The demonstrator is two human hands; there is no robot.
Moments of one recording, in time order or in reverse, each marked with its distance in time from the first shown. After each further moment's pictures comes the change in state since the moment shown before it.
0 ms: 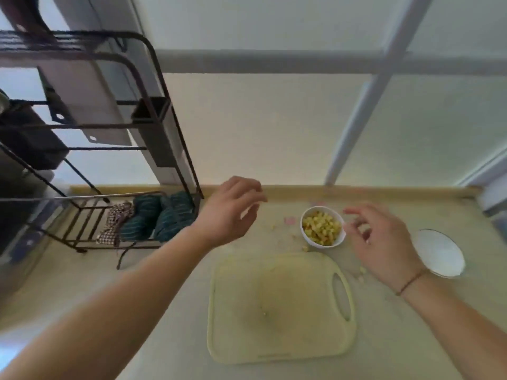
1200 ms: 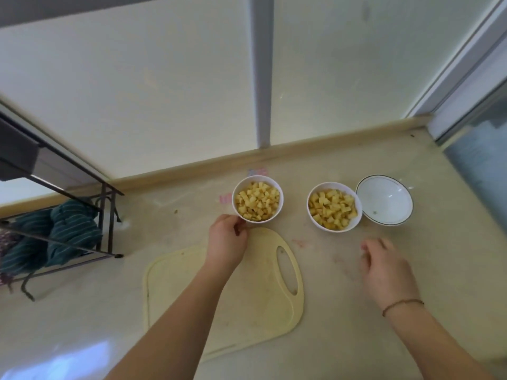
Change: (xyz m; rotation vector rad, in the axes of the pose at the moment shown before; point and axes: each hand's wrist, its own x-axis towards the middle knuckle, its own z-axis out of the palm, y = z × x) left_hand -0.005 0.102 0.176 -0.213 -0.384 -0.960; right_hand -0.115 0.167 0.007 -0.300 -0.096 0.600
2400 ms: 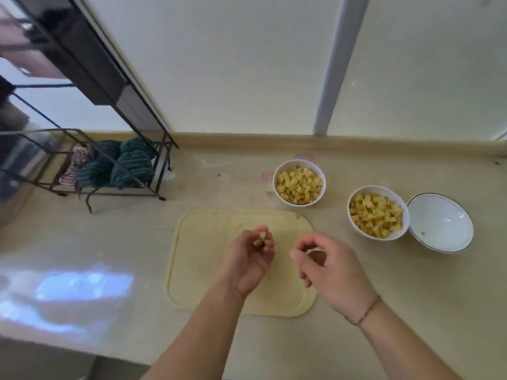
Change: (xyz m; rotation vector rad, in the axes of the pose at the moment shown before) left_hand -0.086 0.010 -0.001 -1.832 -0.018 -0.823; right_hand -0.028 -0.105 -0.007 0.739 -0.535 -0.327
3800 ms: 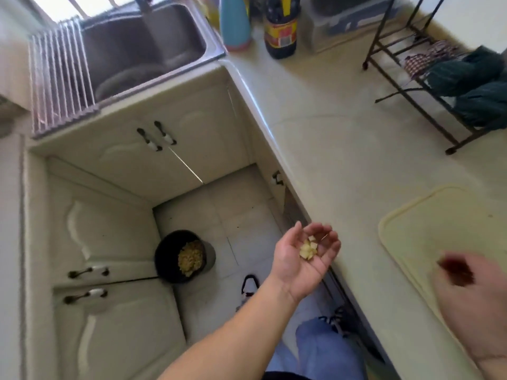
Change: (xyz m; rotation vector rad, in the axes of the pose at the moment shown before) left_hand -0.162 -0.010 -0.243 -0.817 0.146 0.503; right_hand -0.030 0.004 0.171 -0.655 -0.259 -0.487
